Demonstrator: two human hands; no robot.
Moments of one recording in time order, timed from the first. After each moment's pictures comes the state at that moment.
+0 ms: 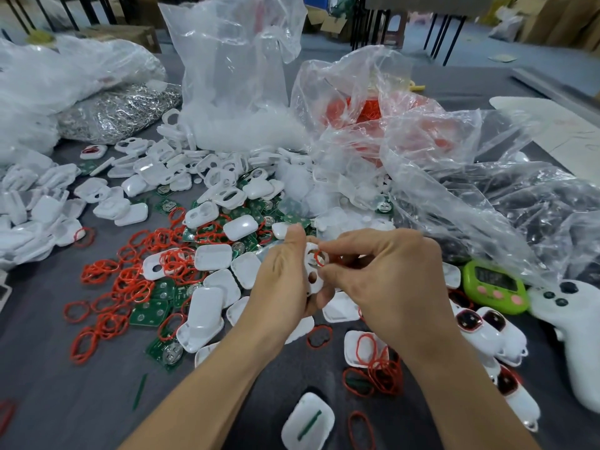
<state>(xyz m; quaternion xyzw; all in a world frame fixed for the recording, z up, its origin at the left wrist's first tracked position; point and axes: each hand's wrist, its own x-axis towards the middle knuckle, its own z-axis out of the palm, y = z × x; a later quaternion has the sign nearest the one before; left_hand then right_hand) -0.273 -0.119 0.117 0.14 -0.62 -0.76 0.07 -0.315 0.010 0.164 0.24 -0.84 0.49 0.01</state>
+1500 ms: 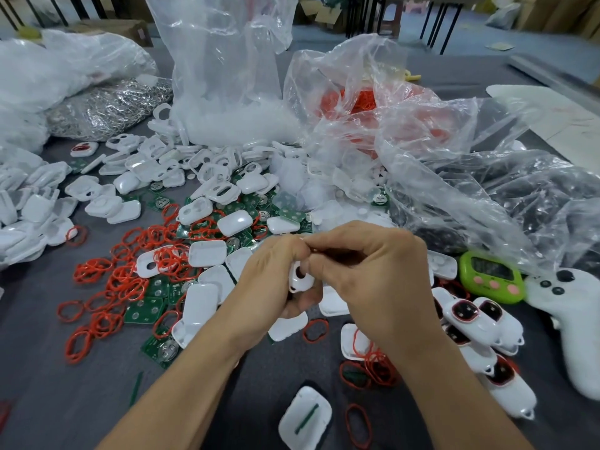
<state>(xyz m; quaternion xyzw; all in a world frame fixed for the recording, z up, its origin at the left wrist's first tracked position) -0.269 -0.138 0.127 0.06 -0.68 -0.73 0.03 -0.313 0.006 0.152 0.27 -0.77 0.58 0.01</state>
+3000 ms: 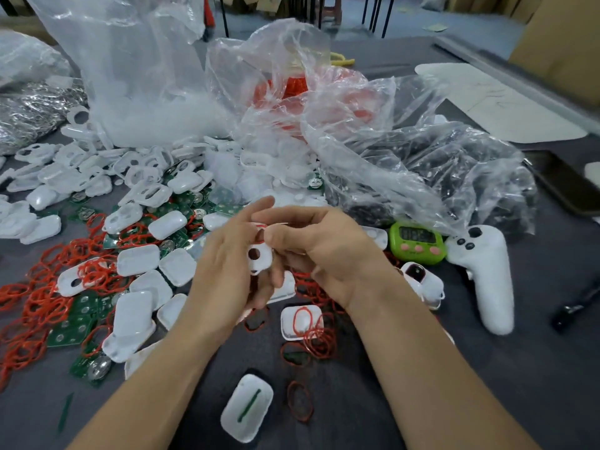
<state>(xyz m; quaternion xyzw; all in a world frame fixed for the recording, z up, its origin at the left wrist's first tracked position) -0.280 -0.105 0.129 0.10 -0.66 -0.74 0.08 -0.341 0.024 0.160 0.09 -0.58 0.75 -0.31</state>
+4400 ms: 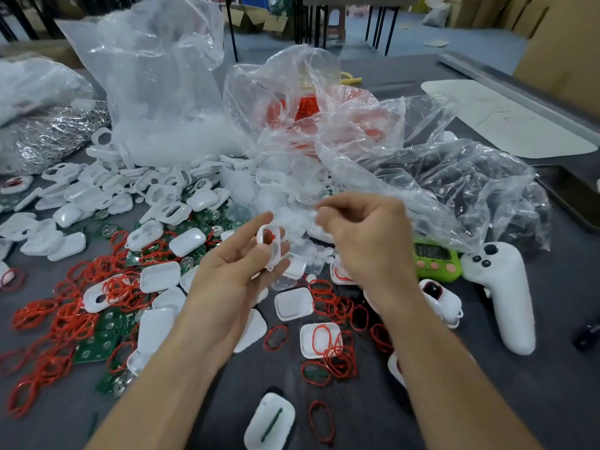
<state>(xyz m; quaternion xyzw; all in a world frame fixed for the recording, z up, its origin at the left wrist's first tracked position) -0.283 -0.126 0.131 0.16 -0.51 -0.84 0.08 -0.355 0.032 0.161 0.09 -0.80 0.59 0.07</state>
